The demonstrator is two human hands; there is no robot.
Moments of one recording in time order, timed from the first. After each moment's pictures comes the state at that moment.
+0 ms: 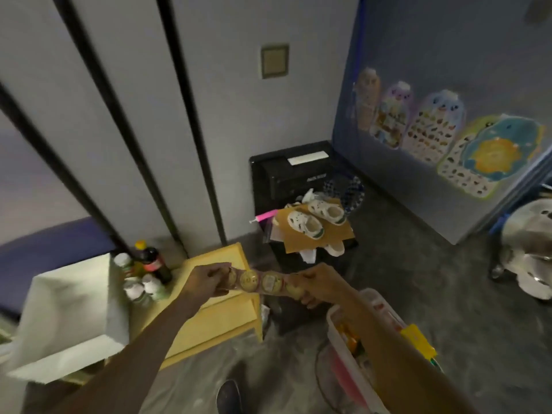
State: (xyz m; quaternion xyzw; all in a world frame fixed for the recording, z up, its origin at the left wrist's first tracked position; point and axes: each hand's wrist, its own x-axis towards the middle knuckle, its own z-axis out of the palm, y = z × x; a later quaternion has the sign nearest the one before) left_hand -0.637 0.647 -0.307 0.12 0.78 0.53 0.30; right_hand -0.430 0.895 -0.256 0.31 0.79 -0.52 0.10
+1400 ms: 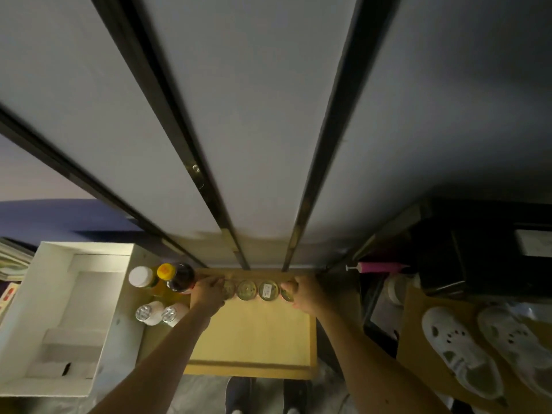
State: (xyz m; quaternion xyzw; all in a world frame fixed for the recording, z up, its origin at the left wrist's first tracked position) left_hand -0.895 0.626 -0.544 -0.28 0.78 0.50 0.24; right_hand -0.848 0.891 -0.547 0.20 0.82 -0.43 0.31
